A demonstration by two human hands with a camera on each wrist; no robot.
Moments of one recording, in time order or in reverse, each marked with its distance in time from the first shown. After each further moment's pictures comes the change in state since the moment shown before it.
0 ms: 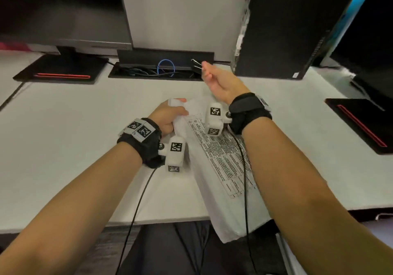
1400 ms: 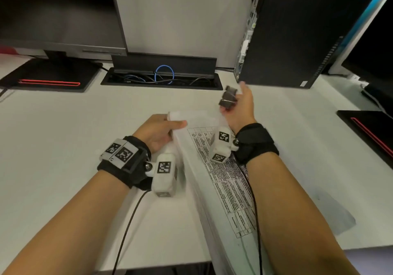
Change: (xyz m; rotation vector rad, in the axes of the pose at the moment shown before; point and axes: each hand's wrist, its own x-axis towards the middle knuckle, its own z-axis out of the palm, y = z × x) left_hand 0.000 0.008 -0.009 0.049 -0.005 -0.024; right_hand 0.000 0.018 -0.040 0.049 0.400 -0.130
